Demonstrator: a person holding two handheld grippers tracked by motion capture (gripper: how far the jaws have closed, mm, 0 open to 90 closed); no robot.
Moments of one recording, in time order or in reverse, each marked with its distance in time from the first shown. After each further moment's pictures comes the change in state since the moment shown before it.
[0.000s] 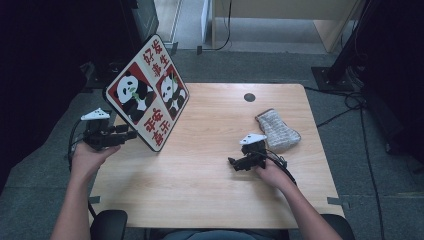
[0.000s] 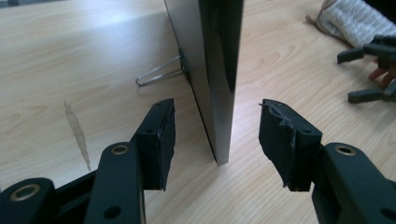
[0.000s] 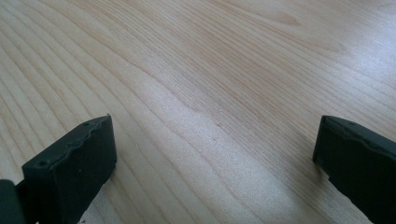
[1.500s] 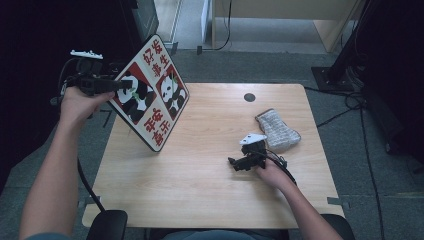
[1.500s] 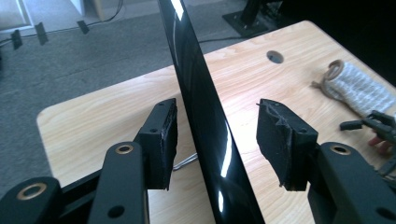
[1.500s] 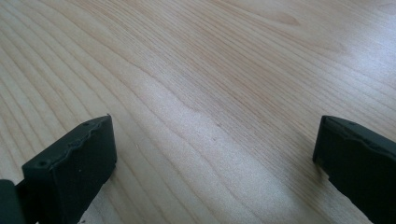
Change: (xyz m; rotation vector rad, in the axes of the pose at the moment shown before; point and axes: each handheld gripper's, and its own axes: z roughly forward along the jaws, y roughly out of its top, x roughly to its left) left arm 0.020 0.143 -0.018 0.005 0.053 0.025; right arm 0.000 0.000 0.000 0.002 0.001 0.004
